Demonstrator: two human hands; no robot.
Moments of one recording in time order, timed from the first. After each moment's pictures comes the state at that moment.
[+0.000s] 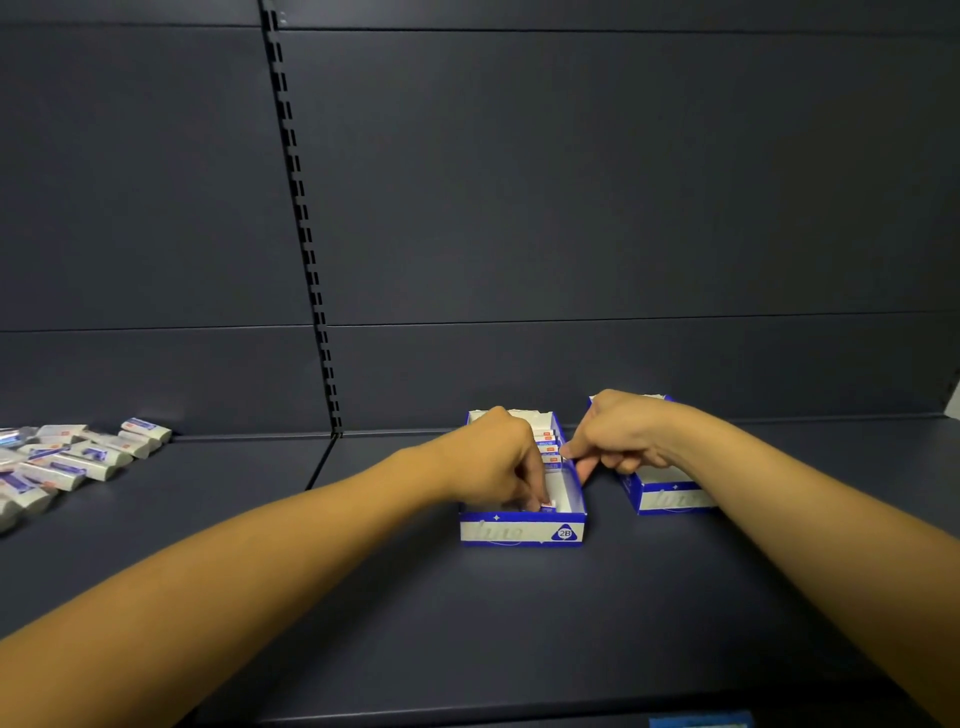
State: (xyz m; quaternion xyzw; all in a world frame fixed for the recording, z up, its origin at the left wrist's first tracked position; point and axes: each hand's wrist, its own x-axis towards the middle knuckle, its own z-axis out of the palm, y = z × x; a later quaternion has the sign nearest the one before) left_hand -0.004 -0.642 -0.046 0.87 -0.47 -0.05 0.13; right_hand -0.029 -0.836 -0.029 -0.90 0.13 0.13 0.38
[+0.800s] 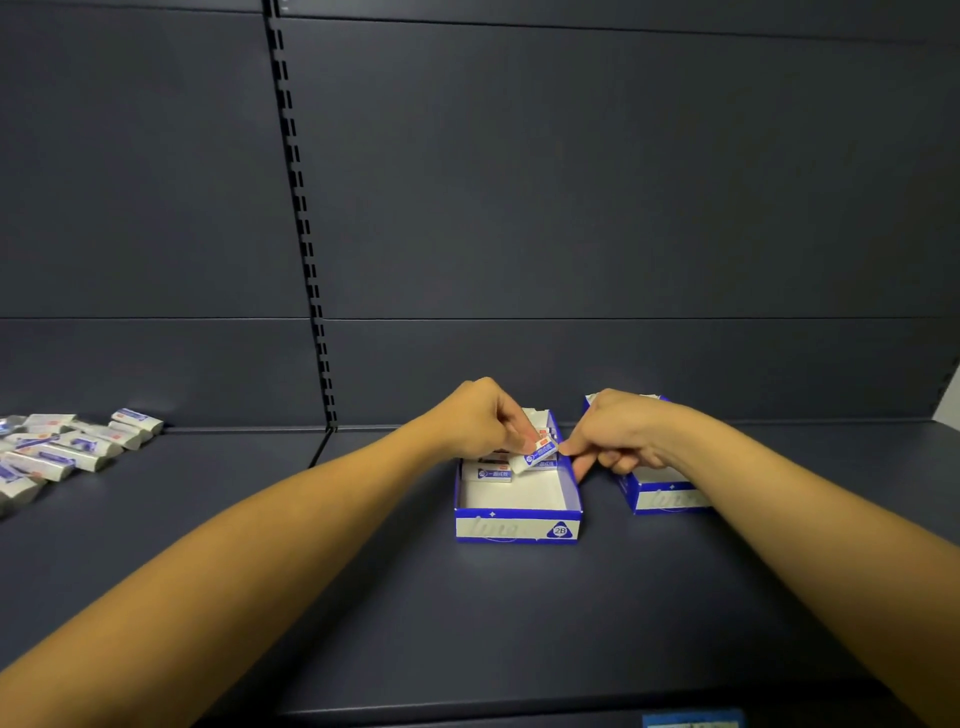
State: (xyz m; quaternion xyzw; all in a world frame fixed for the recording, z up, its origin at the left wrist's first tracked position) left_hand 0.040 -0.647 -0.049 0.88 -0.33 -0.07 0.32; right_hand -0.027 -0.837 -0.031 -0.89 0.15 0.14 0.41
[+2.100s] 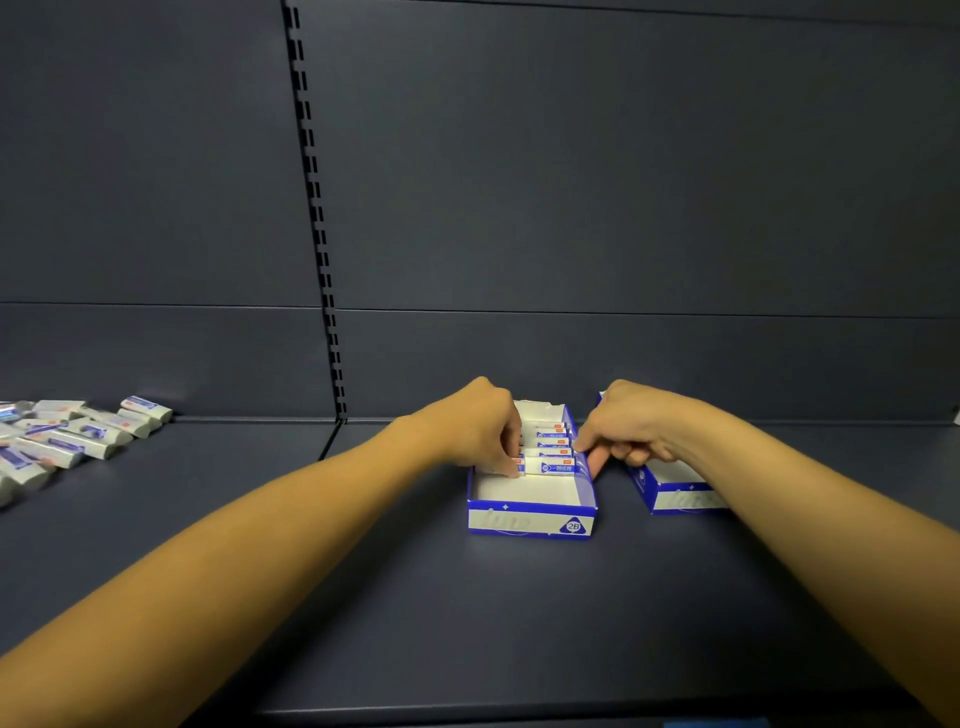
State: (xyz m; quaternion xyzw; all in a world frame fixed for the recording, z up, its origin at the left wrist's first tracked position) left_hand 0.040 -0.631 -0.051 0.90 -0.42 0.00 0.09; right_hand -0.030 -0.824 -0.020 -0.91 0.17 0.12 0.36
